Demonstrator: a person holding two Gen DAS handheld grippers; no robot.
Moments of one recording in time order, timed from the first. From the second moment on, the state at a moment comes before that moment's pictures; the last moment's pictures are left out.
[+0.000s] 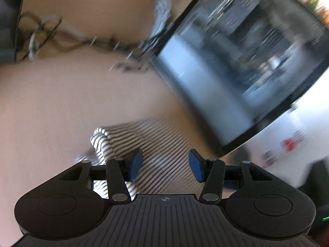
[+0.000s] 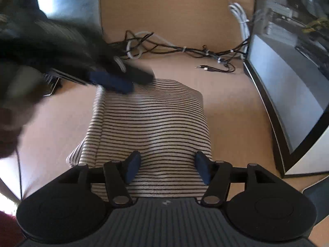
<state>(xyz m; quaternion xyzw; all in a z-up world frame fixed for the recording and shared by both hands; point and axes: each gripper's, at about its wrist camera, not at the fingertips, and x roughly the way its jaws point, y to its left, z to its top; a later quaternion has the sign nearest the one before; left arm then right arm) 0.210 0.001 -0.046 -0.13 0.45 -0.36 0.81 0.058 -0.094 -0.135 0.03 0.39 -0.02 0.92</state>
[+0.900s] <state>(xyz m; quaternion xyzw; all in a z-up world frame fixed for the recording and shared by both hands) 0.128 0.027 -0.045 -0.20 0.38 -0.14 0.89 0.130 -0.147 -0.147 -0.03 0.37 0.20 0.91</state>
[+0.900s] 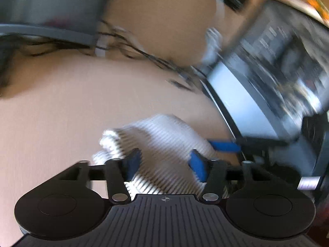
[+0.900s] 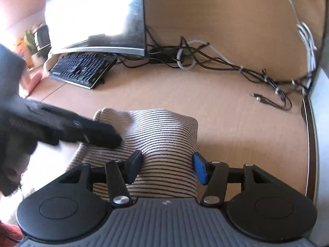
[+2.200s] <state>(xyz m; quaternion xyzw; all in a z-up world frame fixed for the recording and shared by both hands) 0.087 0.048 -0.093 -0.31 0.44 -0.05 0.84 0.172 -0.130 -0.176 0.10 0.47 0.34 0.81</state>
